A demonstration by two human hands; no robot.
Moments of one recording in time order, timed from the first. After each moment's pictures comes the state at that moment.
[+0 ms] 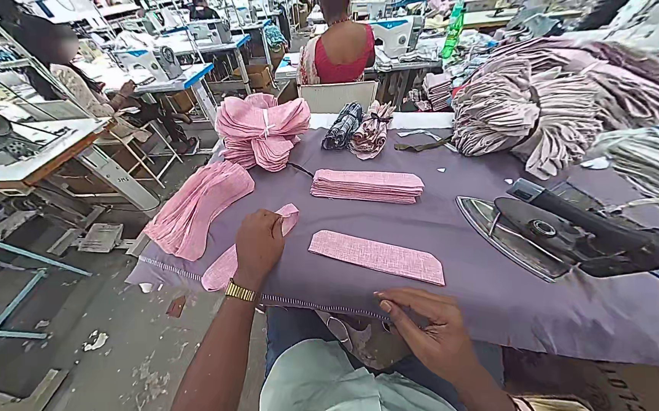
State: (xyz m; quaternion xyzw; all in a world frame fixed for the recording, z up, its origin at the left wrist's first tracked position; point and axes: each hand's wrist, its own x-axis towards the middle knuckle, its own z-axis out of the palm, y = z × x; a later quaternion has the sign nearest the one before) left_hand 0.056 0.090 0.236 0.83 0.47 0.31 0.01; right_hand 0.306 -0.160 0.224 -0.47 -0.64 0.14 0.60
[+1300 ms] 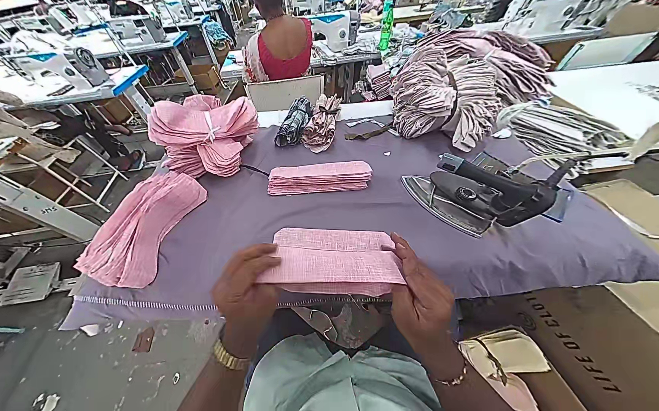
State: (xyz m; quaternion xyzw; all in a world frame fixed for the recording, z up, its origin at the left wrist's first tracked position) left_hand 0.084 -0.011 0.255 0.75 0.14 0.60 0.23; right_hand 0.321 -0.183 0.224 -0.57 -0.54 -0.15 0.60
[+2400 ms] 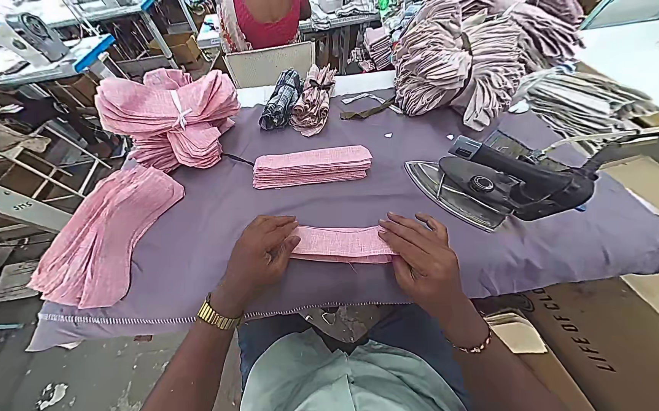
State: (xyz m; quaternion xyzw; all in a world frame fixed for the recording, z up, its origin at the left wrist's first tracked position) left_hand 0.129 0.064 0.229 0.93 0.16 0.28 0.19; right_hand 0.383 -0.156 0.224 -0.65 -0.62 -0.17 0.41
